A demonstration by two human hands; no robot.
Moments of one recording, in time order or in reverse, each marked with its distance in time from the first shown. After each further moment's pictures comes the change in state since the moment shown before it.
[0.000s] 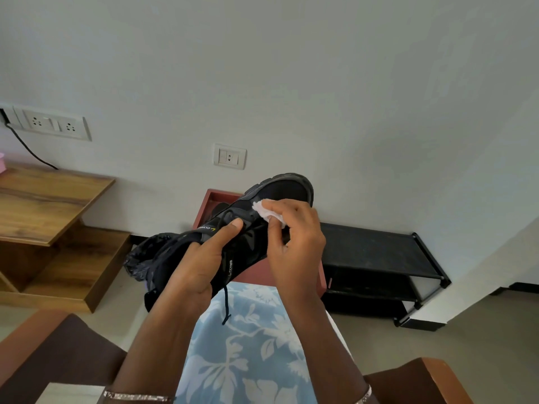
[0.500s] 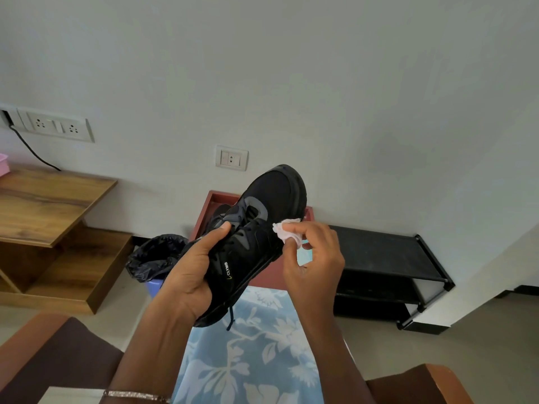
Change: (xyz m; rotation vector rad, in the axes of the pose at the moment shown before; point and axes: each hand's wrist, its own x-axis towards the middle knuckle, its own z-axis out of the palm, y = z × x) left_hand 0.008 0.000 -0.010 -0.188 -0.070 -0.236; right_hand -0.018 0.022 -0.018 -0.014 0.063 0.039
